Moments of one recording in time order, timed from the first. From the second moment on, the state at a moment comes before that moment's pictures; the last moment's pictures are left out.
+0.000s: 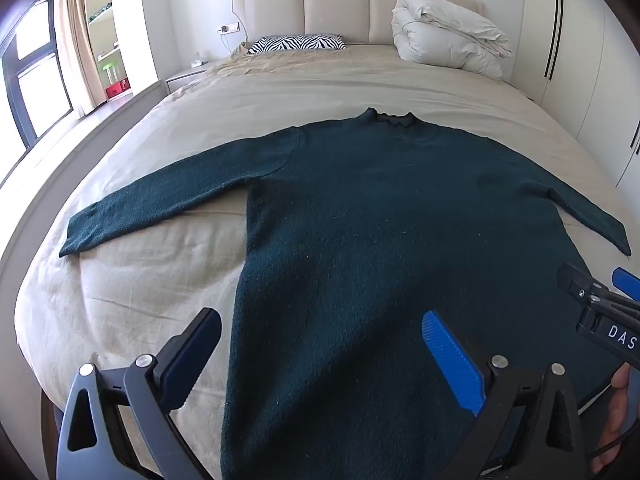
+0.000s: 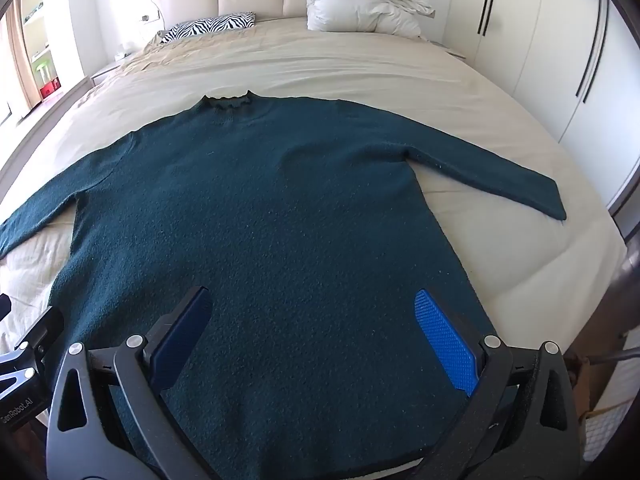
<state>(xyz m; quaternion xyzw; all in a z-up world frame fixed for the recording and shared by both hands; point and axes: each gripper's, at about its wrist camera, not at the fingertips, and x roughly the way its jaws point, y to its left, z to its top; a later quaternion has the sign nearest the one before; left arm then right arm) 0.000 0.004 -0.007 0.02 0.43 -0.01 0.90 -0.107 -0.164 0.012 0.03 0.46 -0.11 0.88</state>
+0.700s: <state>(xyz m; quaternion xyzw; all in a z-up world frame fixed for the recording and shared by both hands) -0.001 0.005 -0.007 0.02 0.43 -0.01 0.90 -0.106 -0.160 0.010 0.02 0.46 -0.10 0.88</state>
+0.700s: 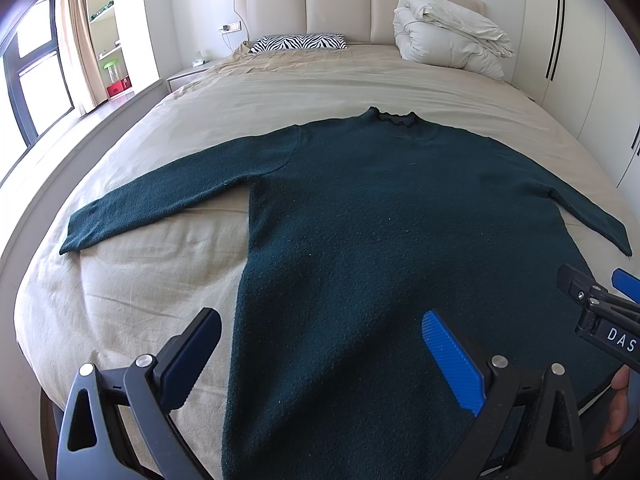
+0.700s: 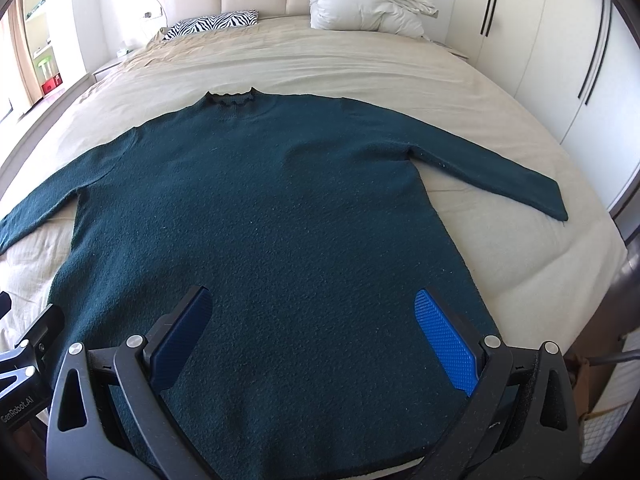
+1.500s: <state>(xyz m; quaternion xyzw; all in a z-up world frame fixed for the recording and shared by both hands) -0.001 0.005 -0.007 0.01 0.43 -0.01 0.90 -0.105 -0.155 0.007 0.02 0.46 -0.10 0.88</state>
